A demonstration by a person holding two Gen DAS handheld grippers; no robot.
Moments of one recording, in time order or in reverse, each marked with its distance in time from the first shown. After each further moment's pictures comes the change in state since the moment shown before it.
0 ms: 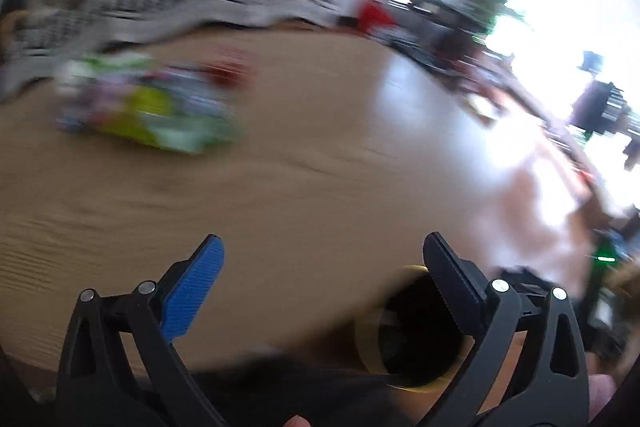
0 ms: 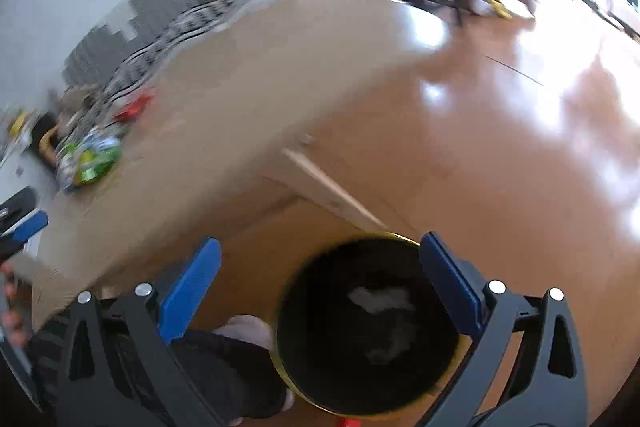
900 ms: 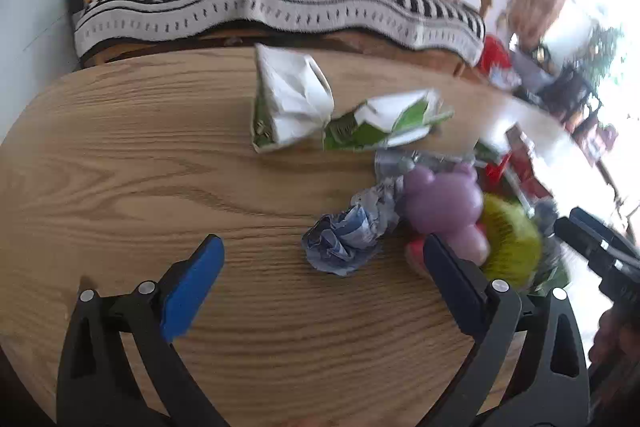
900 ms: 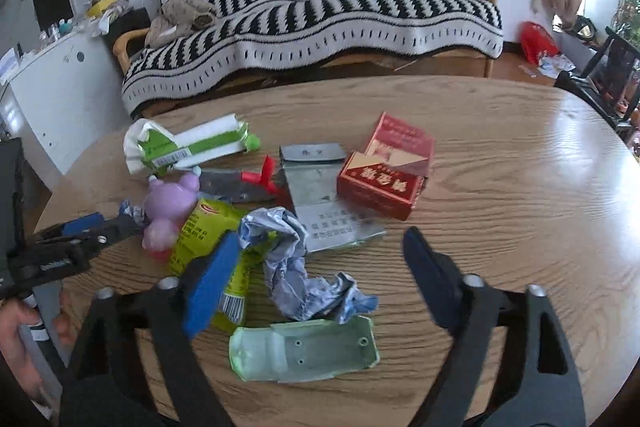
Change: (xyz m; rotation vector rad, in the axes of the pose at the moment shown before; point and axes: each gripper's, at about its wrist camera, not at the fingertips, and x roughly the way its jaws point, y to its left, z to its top) left arm 0.095 0.279 0.085 -0.205 0.016 0.189; right arm 0.205 0.342 0.128 -0.438 0.024 0.153
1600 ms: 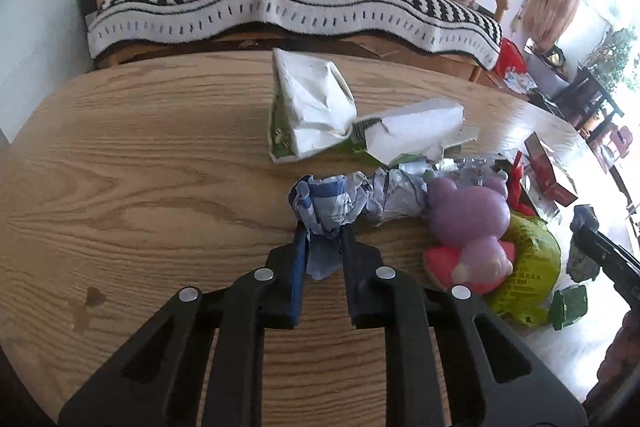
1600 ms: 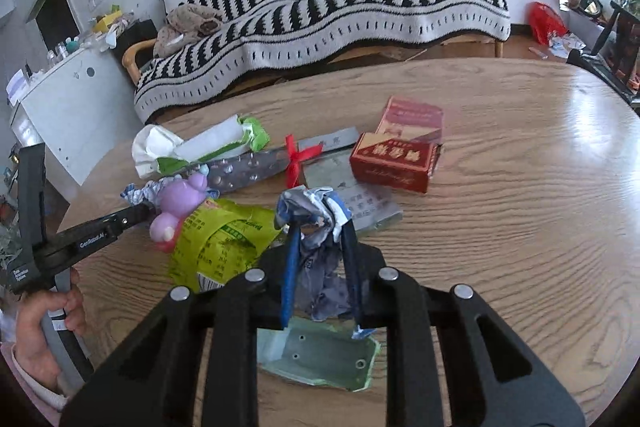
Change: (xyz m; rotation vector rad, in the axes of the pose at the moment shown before) left arm -0.001 0.007 0.002 -0.031 -0.039 0.070; right arm -0.011 -0.020 -0.013 0.069 -0.026 0.082
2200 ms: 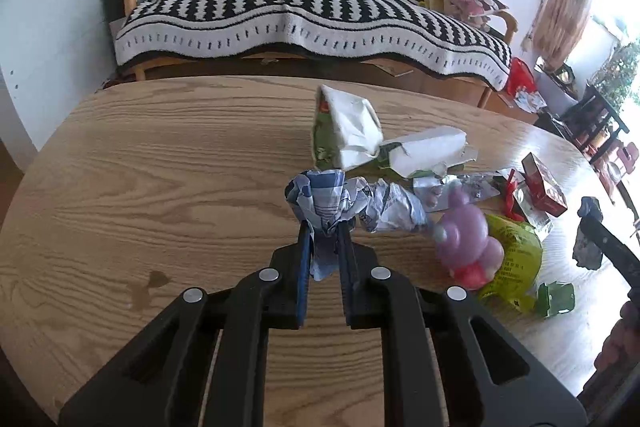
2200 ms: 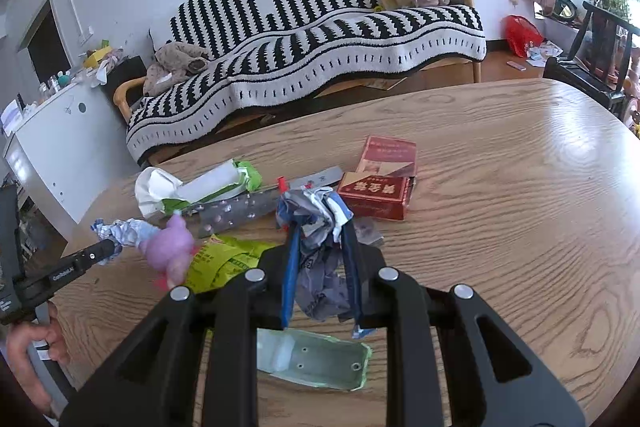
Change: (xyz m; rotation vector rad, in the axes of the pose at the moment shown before) left arm -0.051 0.024 -0.002 -0.042 -0.057 0.041; right arm -0.024 0.005 0.004 0.058 -0.108 -0.035
